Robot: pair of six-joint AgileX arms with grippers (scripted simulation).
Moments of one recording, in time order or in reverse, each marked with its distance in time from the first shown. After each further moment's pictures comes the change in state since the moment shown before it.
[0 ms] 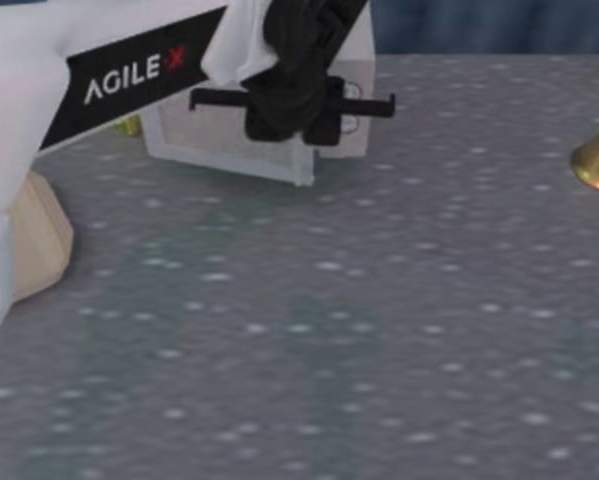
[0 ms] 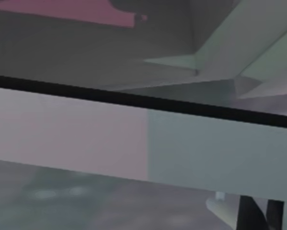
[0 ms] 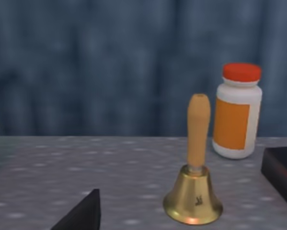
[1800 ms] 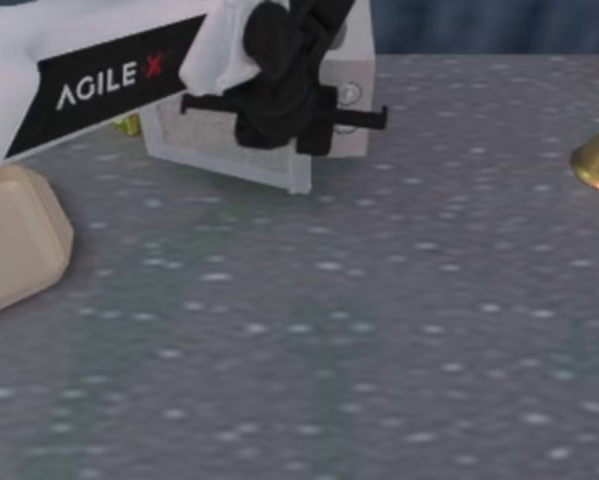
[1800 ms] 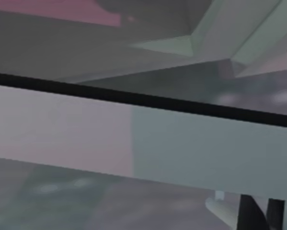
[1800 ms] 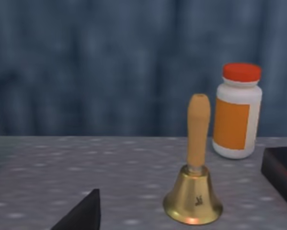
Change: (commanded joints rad) left arm 0.004 -0.057 -0.096 0.050 0.039 0.060; right arm 0.000 0.000 0.000 0.000 0.000 0.000
